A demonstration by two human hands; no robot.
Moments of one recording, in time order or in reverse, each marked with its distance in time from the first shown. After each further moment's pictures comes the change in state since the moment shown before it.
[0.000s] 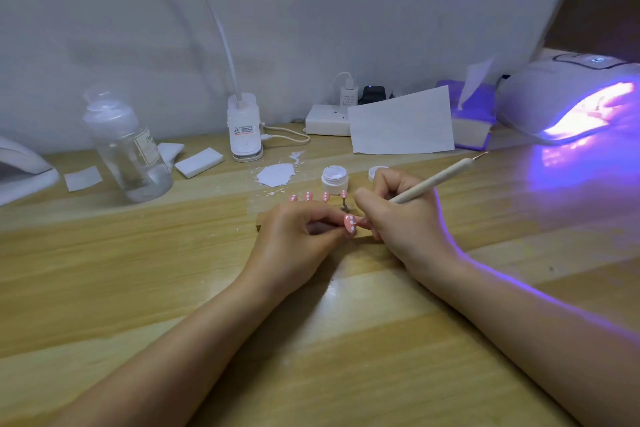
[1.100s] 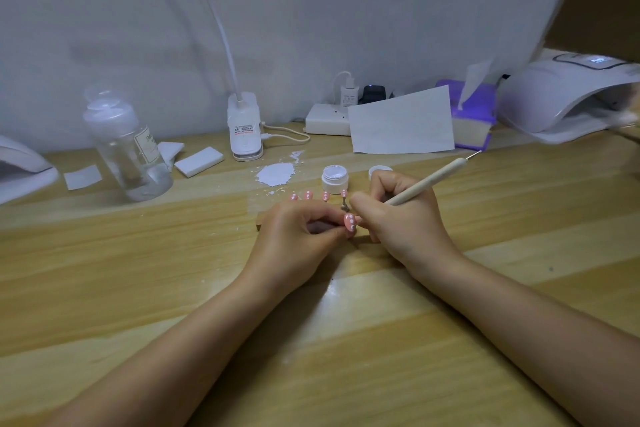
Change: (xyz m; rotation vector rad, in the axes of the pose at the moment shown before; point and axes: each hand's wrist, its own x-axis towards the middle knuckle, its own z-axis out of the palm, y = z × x) left_hand -0.001 0.002 0.001 -0.037 -0.005 -0.008; right_hand -0.002 -0.002 -0.001 -0.011 -0.073 -0.088
